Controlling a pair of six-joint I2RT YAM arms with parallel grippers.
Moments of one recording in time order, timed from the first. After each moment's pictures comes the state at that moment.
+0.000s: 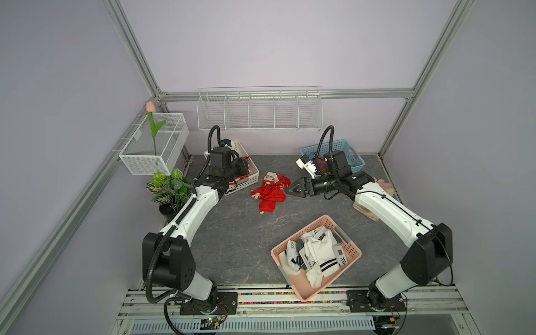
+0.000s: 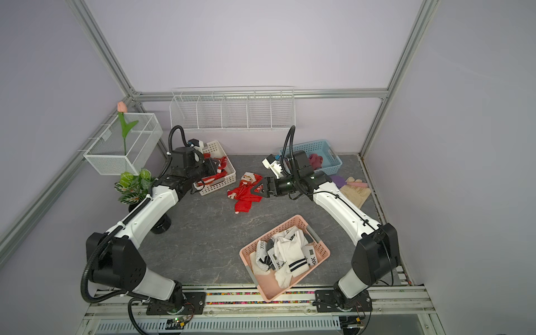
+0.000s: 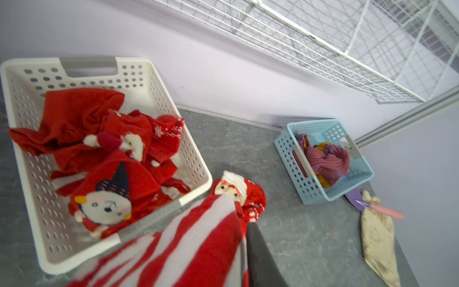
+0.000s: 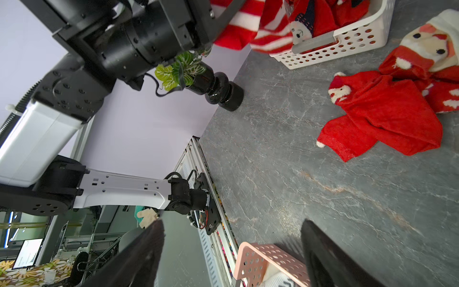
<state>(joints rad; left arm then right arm) -0.26 1.57 1.33 -0.22 0.13 -0.40 0.51 1.58 1.43 -0.56 -0.85 0.36</state>
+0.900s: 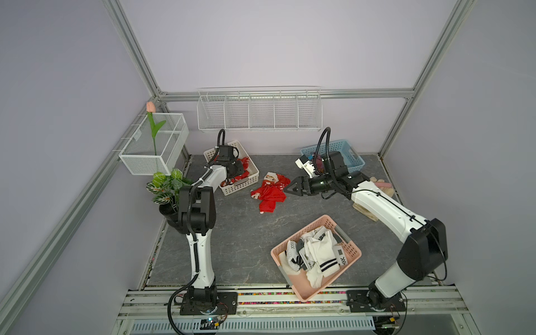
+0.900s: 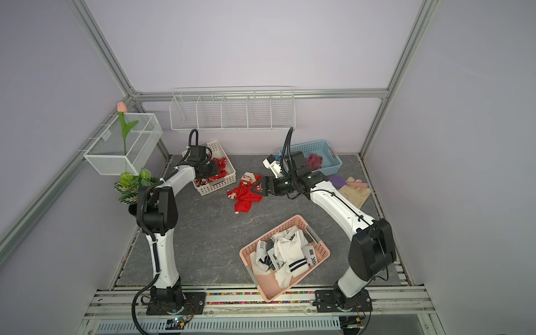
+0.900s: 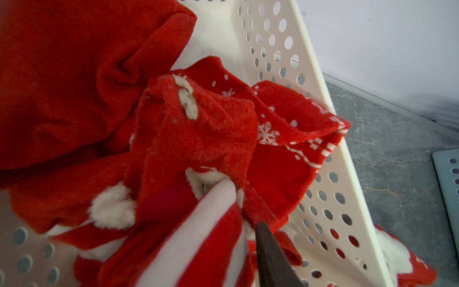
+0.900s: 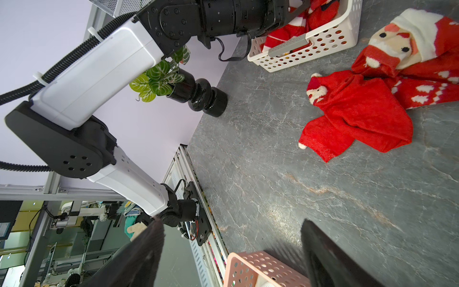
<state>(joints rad) -0.14 2.21 1.77 -0.41 0.07 -0.38 0.51 1.64 1.43 -0.52 -0.79 0.40</state>
